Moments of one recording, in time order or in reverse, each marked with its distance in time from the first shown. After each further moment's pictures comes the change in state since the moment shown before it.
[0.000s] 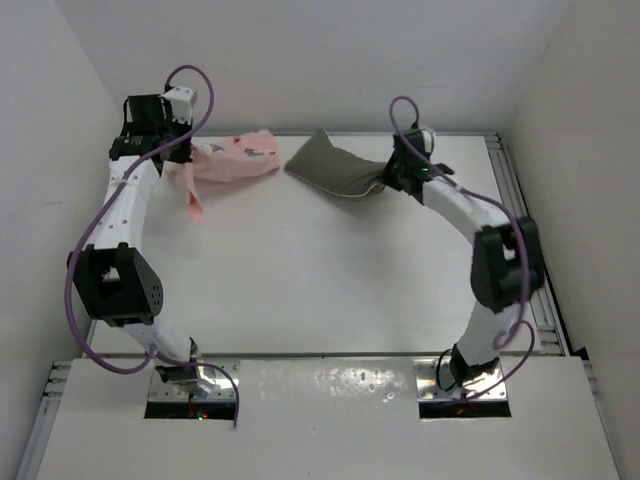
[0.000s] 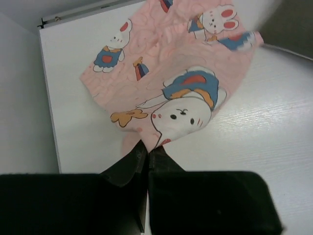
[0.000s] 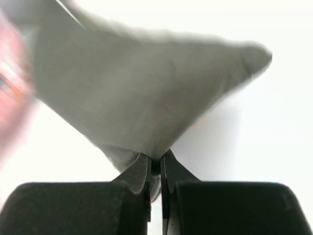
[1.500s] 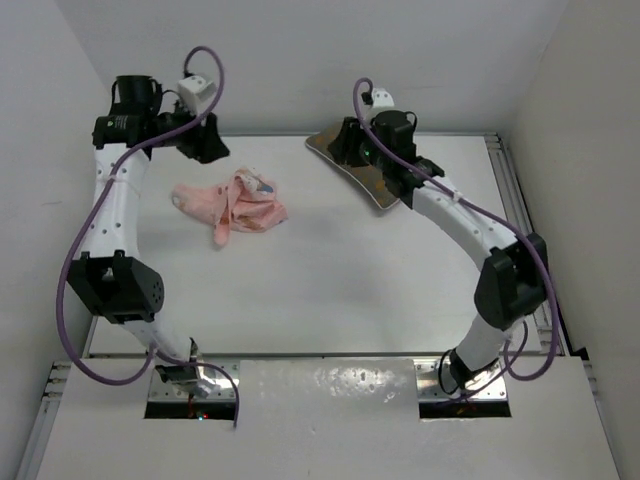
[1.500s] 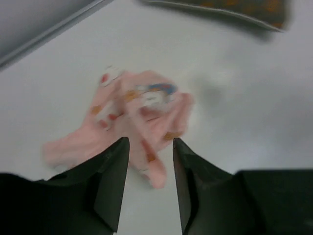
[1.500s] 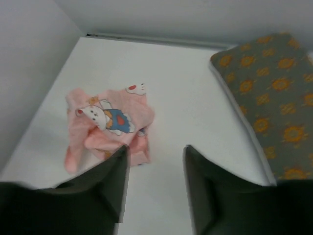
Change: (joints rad) left arm -0.024 0.035 0.332 -0.416 0.622 0.224; right arm 0.156 -0.217 0.071 0.216 -0.200 -0.369
